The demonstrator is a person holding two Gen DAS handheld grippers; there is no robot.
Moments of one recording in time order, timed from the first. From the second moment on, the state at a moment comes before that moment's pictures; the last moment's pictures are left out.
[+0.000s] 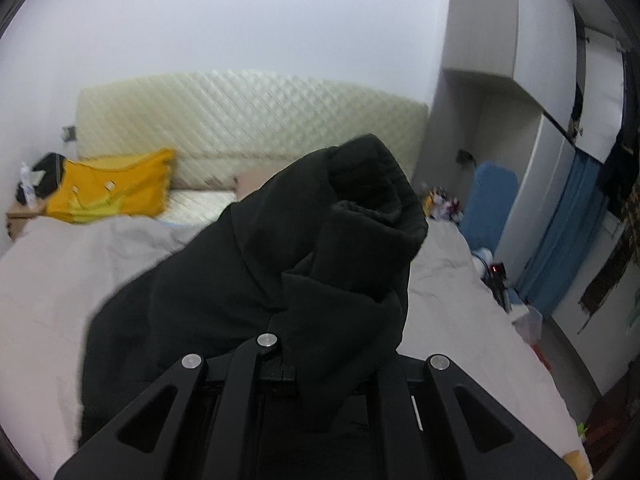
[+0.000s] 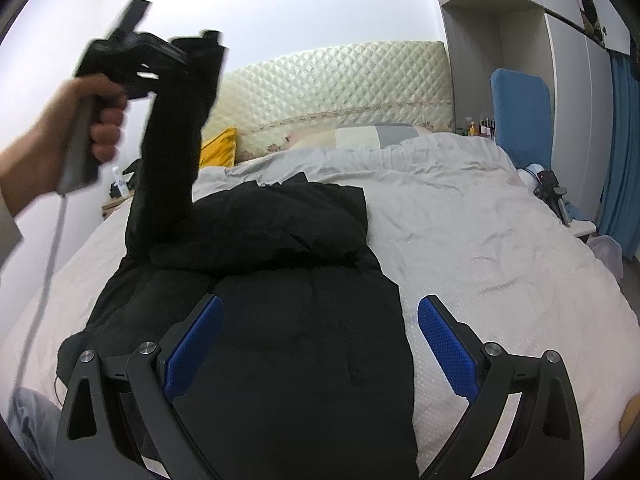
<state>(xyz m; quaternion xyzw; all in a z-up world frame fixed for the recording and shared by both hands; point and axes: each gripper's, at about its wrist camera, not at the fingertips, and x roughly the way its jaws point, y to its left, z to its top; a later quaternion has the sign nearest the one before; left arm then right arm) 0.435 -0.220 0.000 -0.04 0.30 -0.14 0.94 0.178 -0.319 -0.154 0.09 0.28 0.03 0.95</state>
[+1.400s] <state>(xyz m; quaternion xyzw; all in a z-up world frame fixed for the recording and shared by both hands) 0.439 -0.245 -0.142 0.02 0.37 -0.16 0.91 0.162 -0.290 -0.076 0.07 0.36 0.07 0.93</state>
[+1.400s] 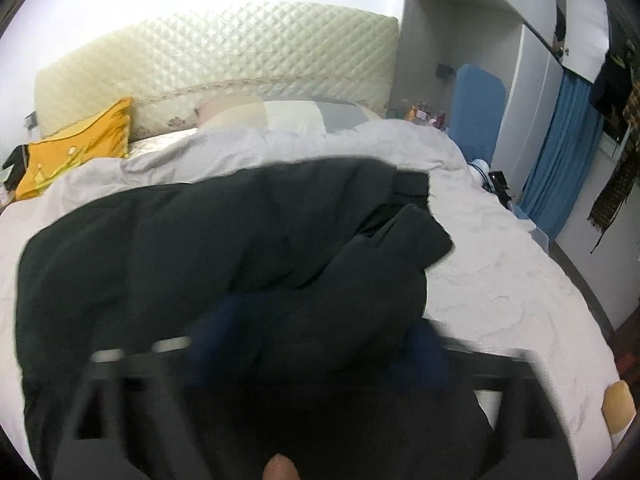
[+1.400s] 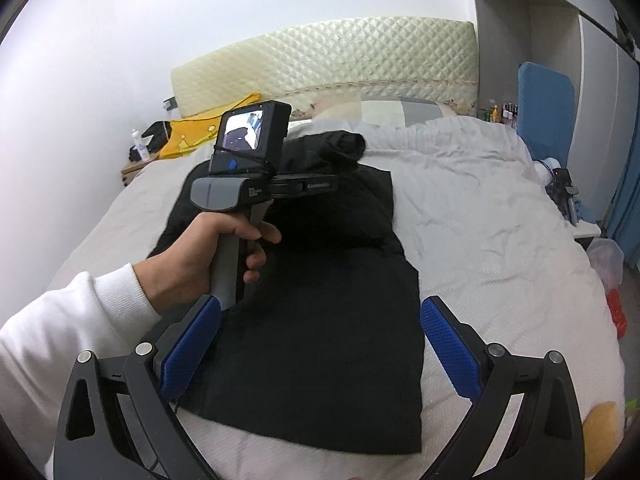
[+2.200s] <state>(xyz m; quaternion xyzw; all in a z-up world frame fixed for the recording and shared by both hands) 0.434 -0.038 -0.098 -0.07 0.36 -0.08 0.93 0.213 -0.173 -0.057 0.03 0.36 0.14 0.92</state>
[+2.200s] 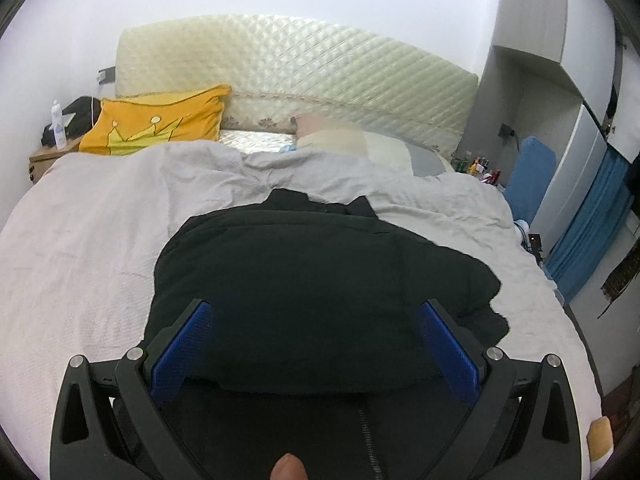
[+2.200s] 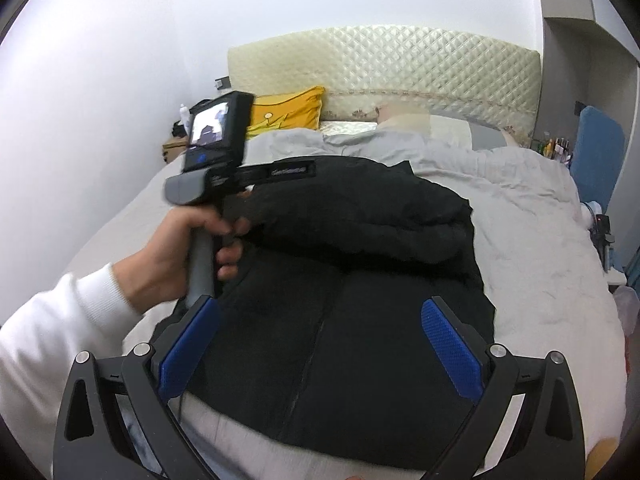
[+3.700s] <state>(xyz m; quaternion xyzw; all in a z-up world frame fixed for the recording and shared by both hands) 0.579 -0.017 -0.230 0.00 0.38 -0.04 0.92 0.541 -0.223 -0.249 0.01 0.35 0.10 0.93</state>
